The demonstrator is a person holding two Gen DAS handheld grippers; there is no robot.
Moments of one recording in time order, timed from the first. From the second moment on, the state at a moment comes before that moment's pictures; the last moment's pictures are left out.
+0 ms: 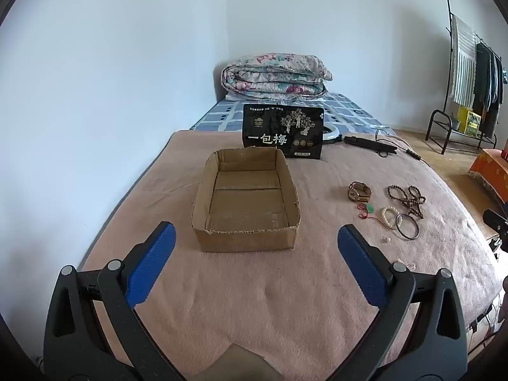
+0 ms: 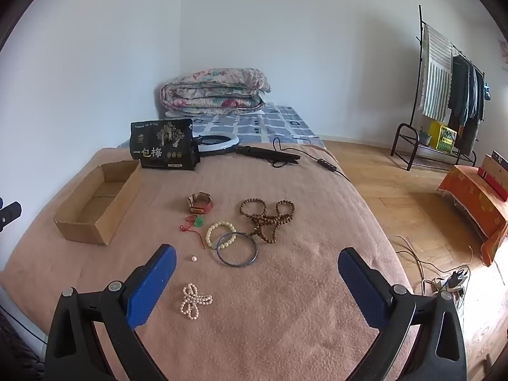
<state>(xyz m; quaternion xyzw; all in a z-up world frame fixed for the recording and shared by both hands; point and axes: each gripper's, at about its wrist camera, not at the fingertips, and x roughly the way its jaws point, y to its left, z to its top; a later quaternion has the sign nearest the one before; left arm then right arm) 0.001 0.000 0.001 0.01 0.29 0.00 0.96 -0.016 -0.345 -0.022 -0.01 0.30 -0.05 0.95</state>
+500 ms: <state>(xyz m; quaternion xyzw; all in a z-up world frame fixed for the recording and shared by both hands) -0.008 0.001 0.017 0.01 0.26 0.01 0.97 -0.014 -0.348 -0.024 0.00 0.30 -0.05 0.95</state>
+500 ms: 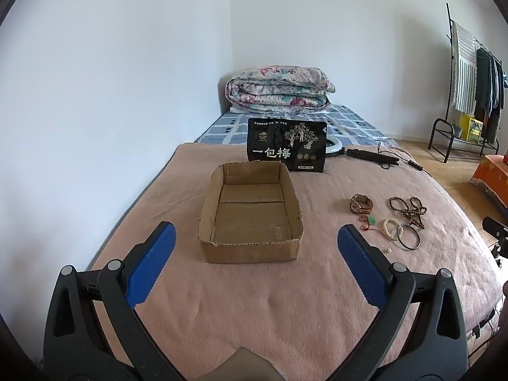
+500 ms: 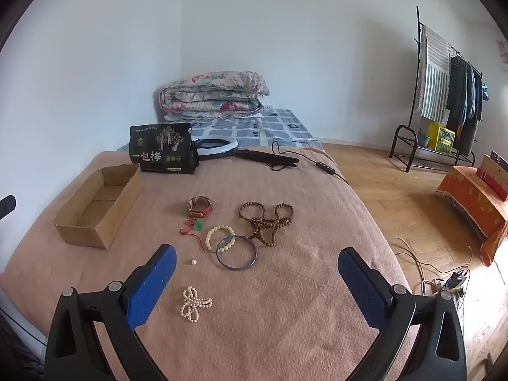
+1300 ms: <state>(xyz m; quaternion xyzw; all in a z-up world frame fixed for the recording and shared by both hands) -0.011 0.003 0.023 0.01 0.25 0.01 0.97 -0.019 -0.345 -0.023 -0.01 0.29 -0.05 0.95</state>
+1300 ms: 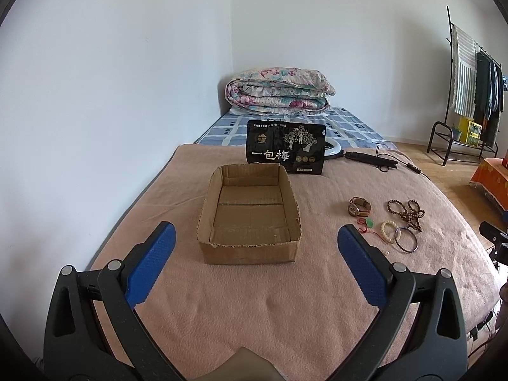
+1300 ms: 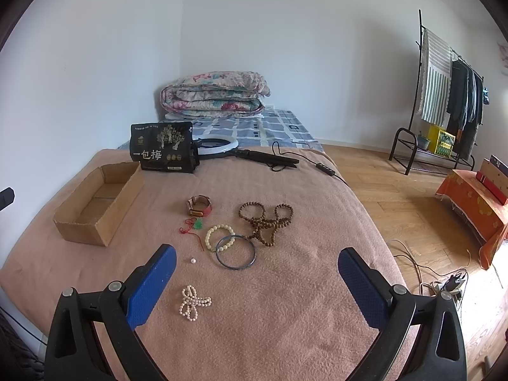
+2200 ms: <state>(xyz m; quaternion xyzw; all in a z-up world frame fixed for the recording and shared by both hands) -0.013 0.006 0.022 0.00 0.25 0.01 0.97 -0.018 -0.342 -0.027 -0.01 0.30 -0.05 0.95</state>
